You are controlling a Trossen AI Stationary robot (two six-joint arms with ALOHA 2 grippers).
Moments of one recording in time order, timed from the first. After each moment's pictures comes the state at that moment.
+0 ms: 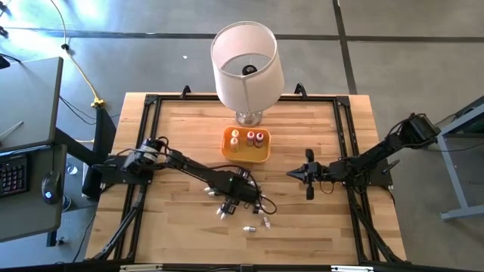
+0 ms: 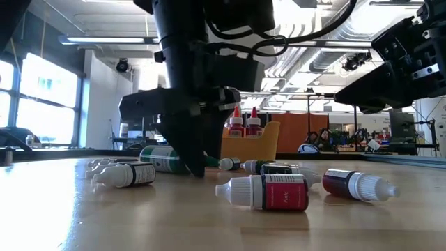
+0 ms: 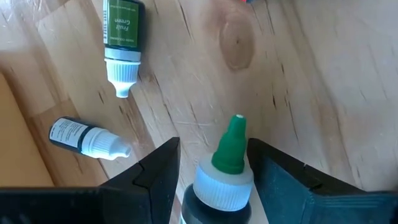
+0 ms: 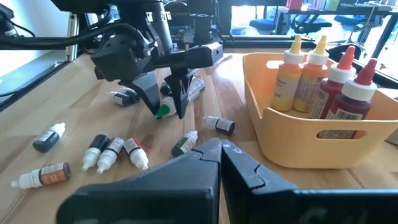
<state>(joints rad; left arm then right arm) -0.27 2.11 1.56 -0.81 -0.24 0.14 0.36 1.21 0.02 0.99 0.41 0.10</state>
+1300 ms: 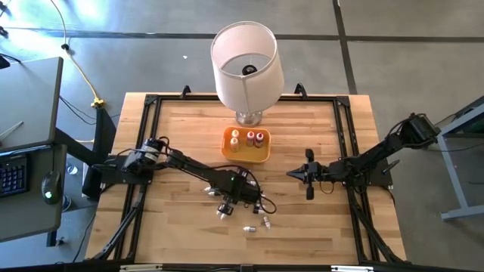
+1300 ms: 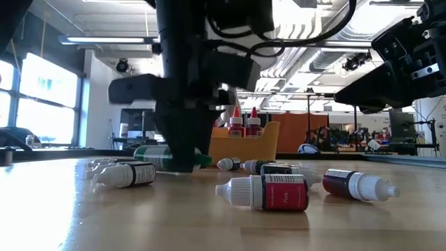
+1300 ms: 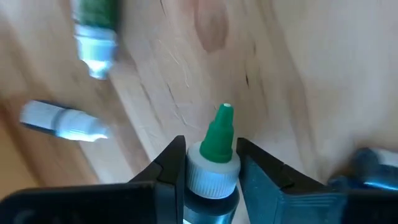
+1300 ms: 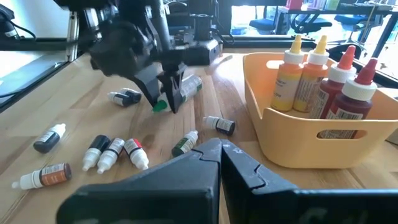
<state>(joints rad) -0.27 2.11 1.62 -0.92 -0.17 0.12 0.36 1.21 0.02 0.99 0.41 0.11</state>
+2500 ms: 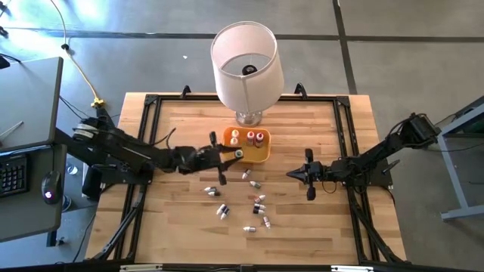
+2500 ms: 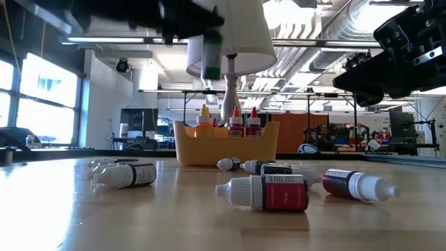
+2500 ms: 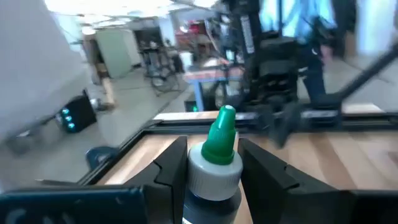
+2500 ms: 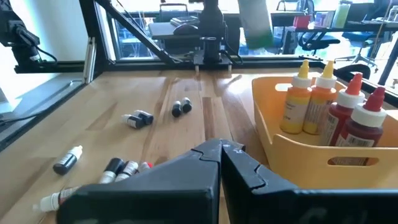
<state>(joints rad) -0.17 1.42 0.60 0.90 -0.44 0.16 0.37 1.20 0.02 1.08 0.37 0.08</state>
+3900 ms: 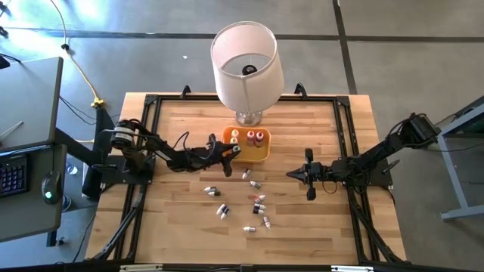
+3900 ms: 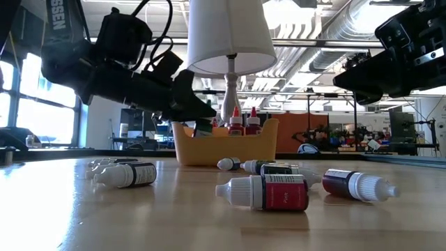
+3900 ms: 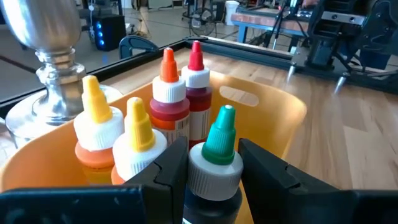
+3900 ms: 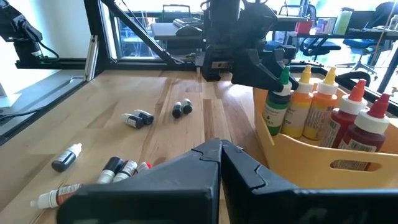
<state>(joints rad) -0.02 1.80 0.49 1.13 -0.47 -0.19 0.36 1.20 0.02 1.08 0.37 0.05</state>
